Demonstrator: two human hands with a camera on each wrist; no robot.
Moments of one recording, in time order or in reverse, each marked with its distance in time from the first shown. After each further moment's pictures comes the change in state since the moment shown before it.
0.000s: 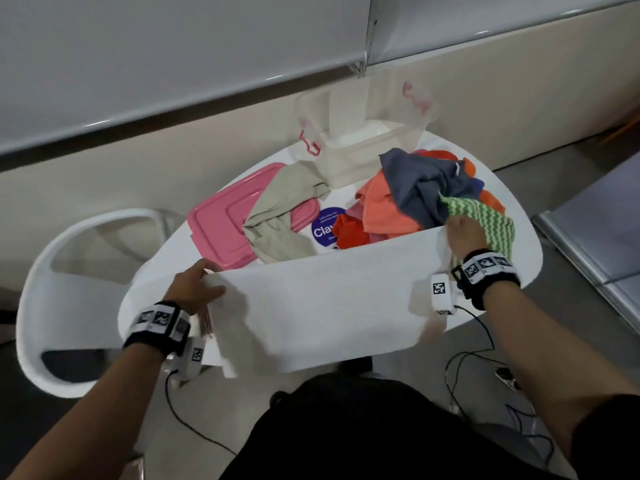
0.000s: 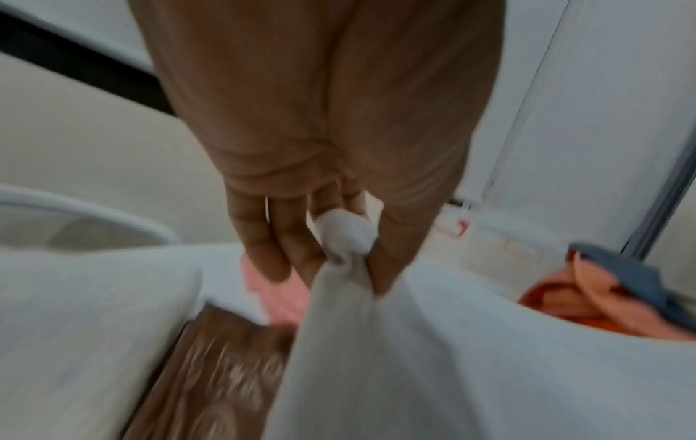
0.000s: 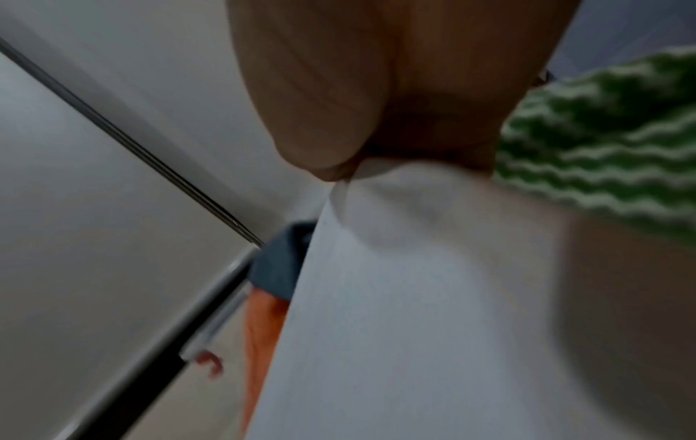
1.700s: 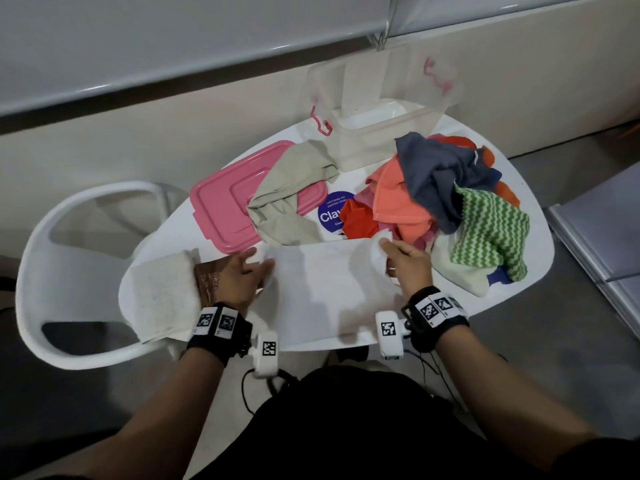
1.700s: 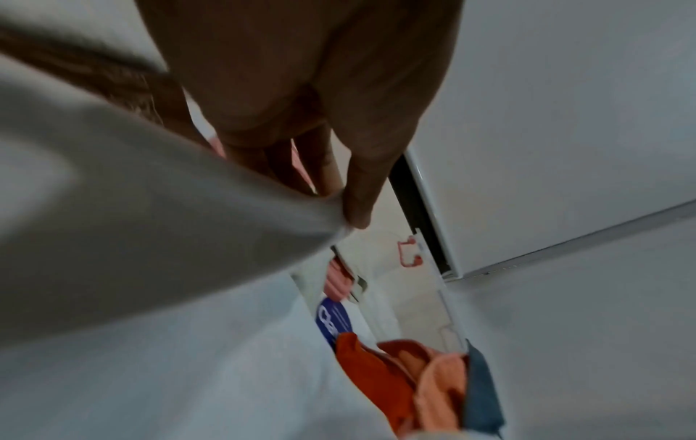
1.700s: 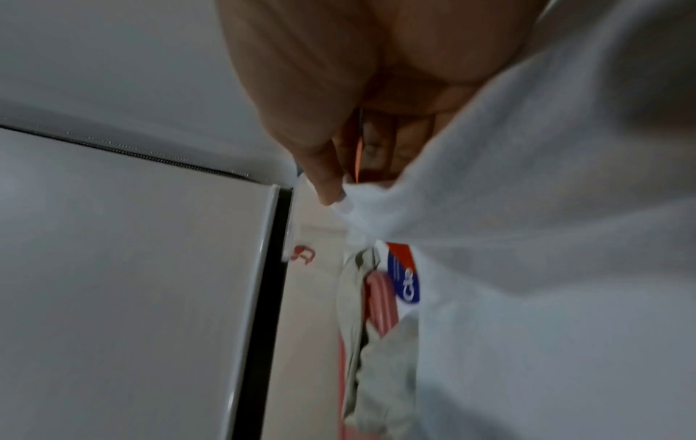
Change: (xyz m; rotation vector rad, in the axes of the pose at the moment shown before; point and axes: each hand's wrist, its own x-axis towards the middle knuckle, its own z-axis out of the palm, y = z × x) left_hand -0.023 0.062 0.079 -0.932 0.149 -0.259; right_hand -0.112 -0.031 0.095 0.753 -0.231 0.159
